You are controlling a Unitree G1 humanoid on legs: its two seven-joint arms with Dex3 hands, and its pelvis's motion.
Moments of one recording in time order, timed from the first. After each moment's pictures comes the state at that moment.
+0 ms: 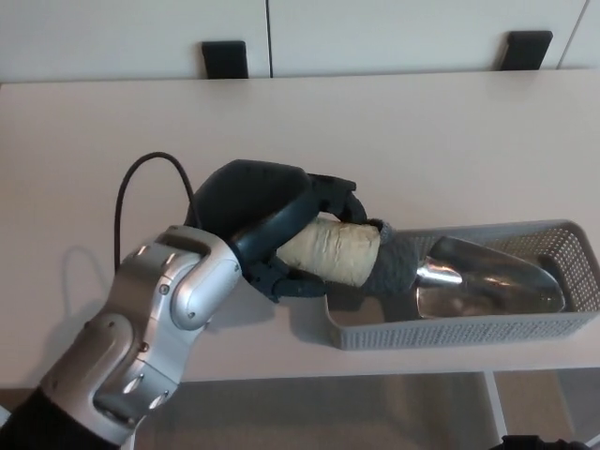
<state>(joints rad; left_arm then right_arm) -0.41 0.42 -0.54 -0.13 0.72 0.26 -0.27 0.32 -0.51 0.19 0.17 -0.20 -0.07 0.29</state>
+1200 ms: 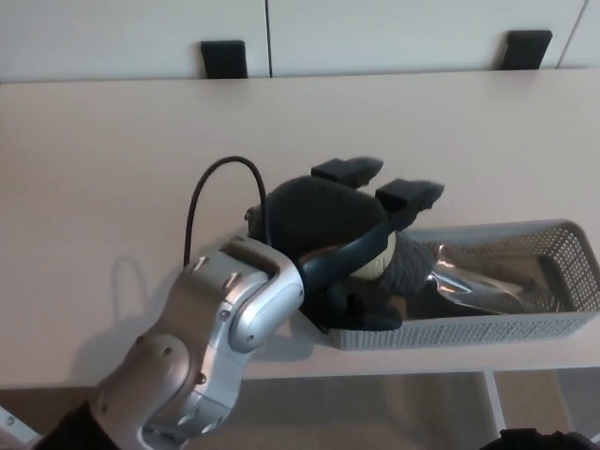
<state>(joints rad) -0.41 0.33 -0.61 -0.35 0.87 0.34 -0.48 0.31 -0.53 0.19 0.13 -0.23 -0.04 0.32</state>
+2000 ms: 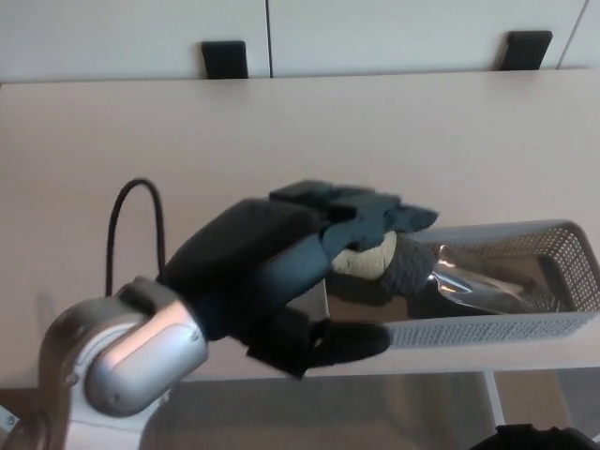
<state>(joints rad) -0.10 0.39 -0.34 -0.70 0.51 0.34 -0.64 0.30 -0.52 0.19 0.13 -0.23 -0.04 0.32</state>
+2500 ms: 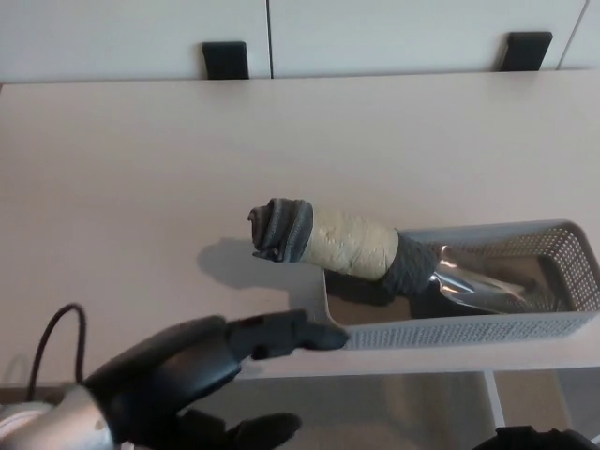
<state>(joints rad) 0.25 0.48 -0.13 -0.74 0.26 0.34 -0.76 0.30 -0.52 0.19 0.14 -0.23 -0.04 0.32</state>
